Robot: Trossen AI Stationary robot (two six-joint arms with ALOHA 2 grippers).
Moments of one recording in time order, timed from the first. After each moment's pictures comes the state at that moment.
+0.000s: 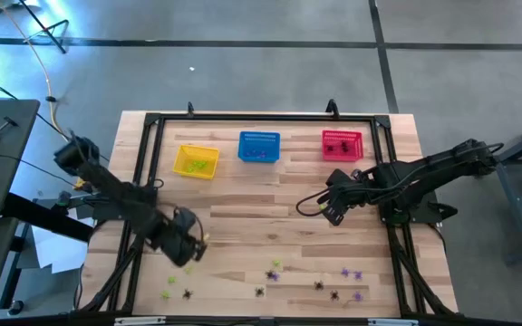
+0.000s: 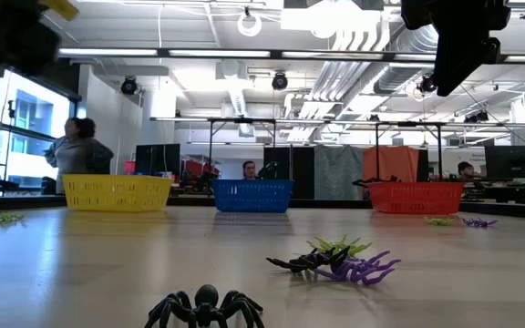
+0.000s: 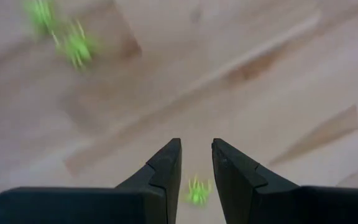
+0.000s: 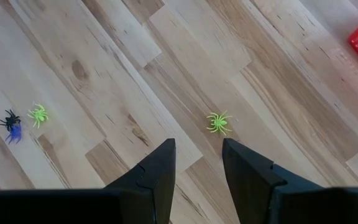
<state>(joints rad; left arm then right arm) -0.70 1.38 0.84 -0.82 -0.15 -1.80 0.28 1.21 1.06 -1.06 0.23 0.92</state>
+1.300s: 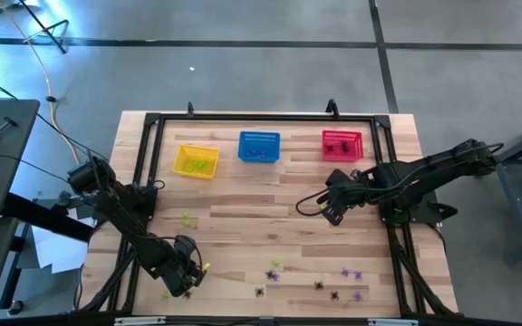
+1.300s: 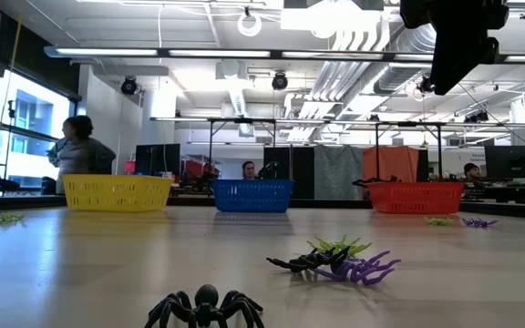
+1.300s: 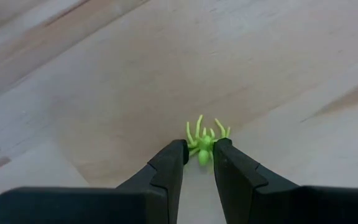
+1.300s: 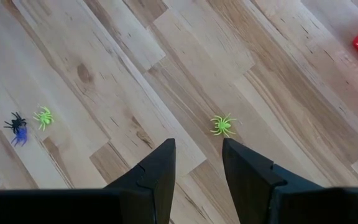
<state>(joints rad) -0.88 1.69 0.85 -0.63 -0.11 -1.95 0.28 1.21 1.06 -1.04 0.23 0.92</state>
